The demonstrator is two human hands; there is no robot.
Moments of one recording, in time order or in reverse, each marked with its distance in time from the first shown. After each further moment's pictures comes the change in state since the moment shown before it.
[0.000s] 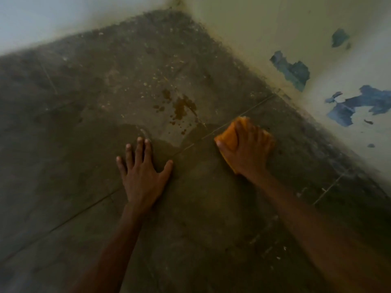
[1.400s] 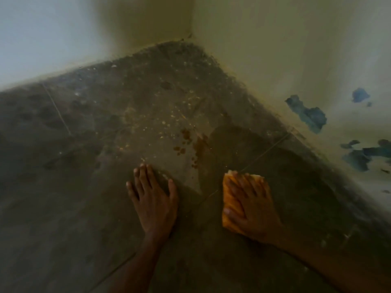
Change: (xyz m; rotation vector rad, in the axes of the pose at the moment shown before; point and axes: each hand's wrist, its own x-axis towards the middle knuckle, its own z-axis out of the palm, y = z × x) left_hand 0.073 -0.012 -0.014 -0.096 0.059 -0.116; right_hand -0.026 -0.034 -0.008 -0.162 -0.131 -0.418
